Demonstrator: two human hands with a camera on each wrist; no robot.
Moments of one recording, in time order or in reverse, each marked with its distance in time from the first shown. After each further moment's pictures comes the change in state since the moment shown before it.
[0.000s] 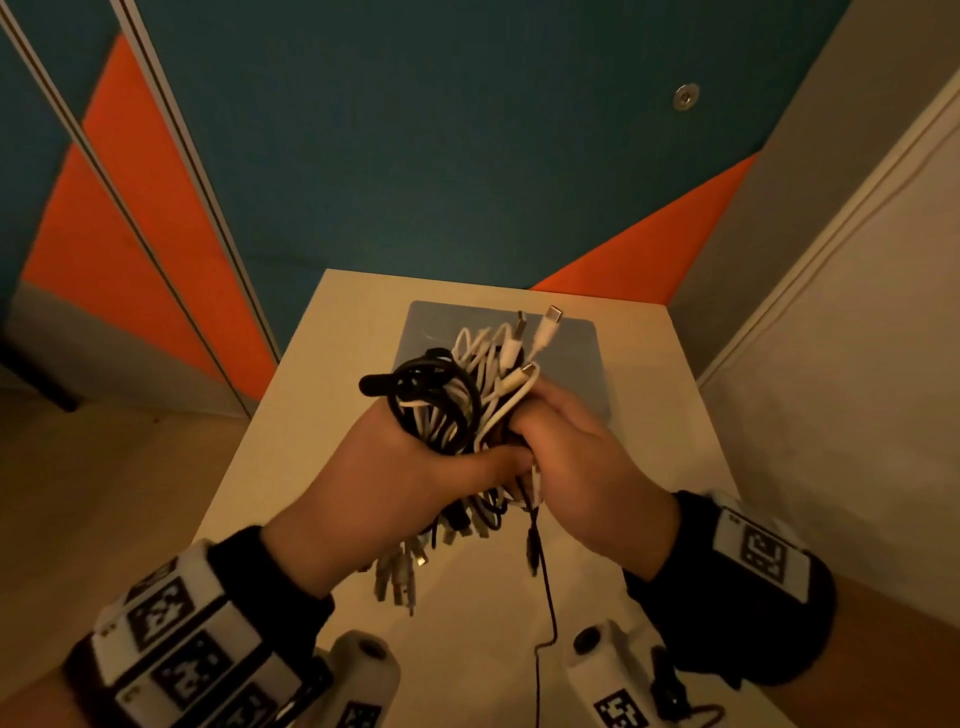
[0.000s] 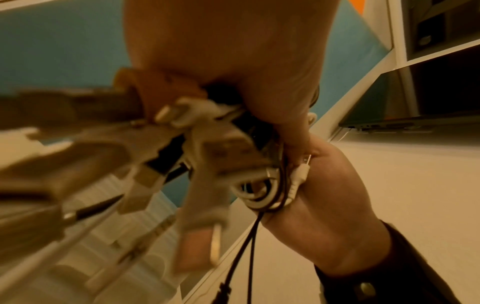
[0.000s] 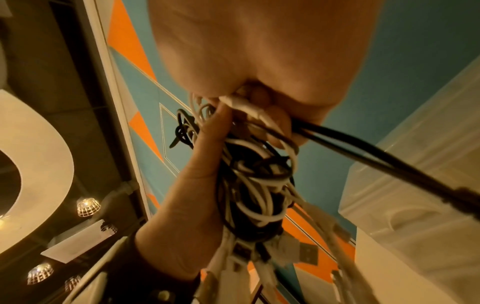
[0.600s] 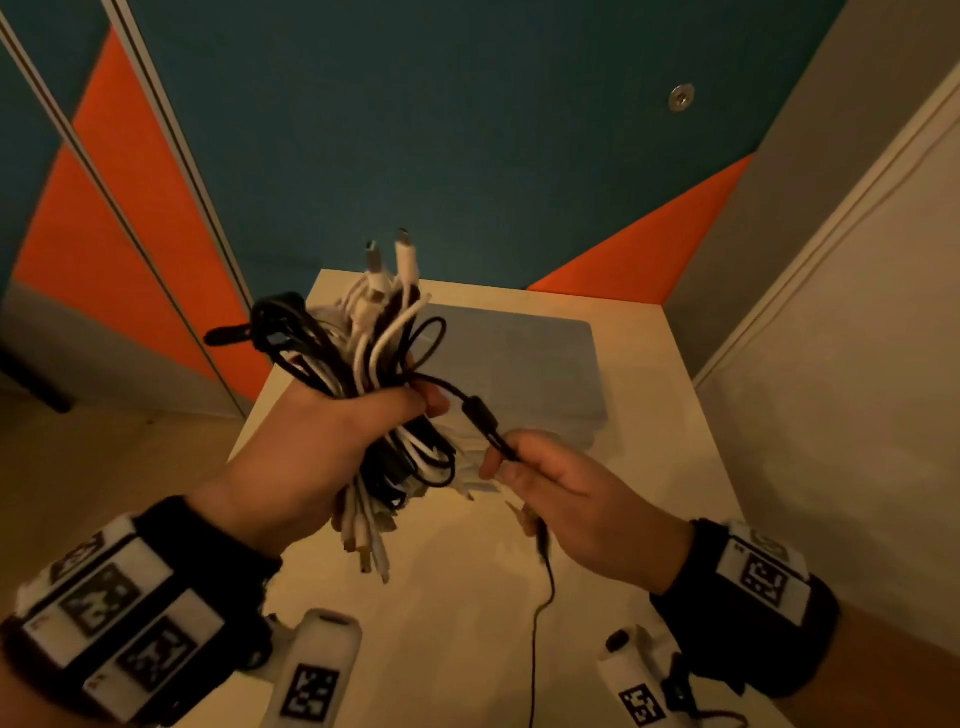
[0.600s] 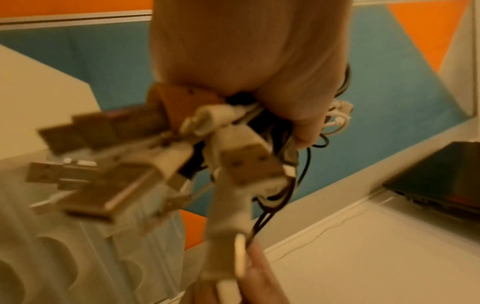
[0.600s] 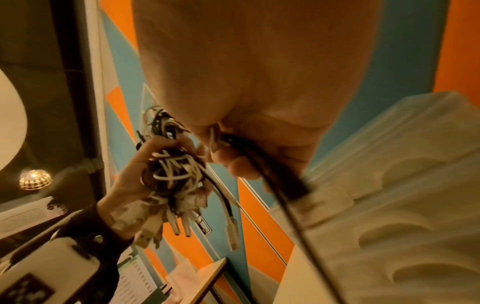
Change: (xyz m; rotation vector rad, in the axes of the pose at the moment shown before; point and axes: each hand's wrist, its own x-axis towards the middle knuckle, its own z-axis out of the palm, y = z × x) left_hand 0.006 -0.018 -0.028 -0.408 0.208 -0.202; right_hand -0.015 0.040 -0.033 -0.435 -0.082 0.035
